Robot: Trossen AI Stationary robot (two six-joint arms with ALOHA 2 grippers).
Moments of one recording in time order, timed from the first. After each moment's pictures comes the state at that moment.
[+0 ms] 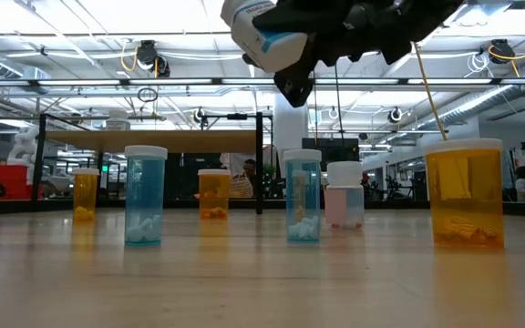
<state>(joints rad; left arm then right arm) -0.52 1.39 1.13 -0.33 -0.54 0.14 0.03 1.63 0.90 0.38 -0.46 0.37</state>
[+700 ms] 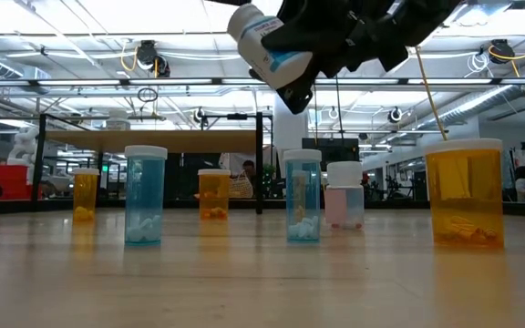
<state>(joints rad) -0.33 1.42 1.13 -0.26 -0.34 0.32 -0.02 1.63 0.90 0.32 -0.52 0.25</state>
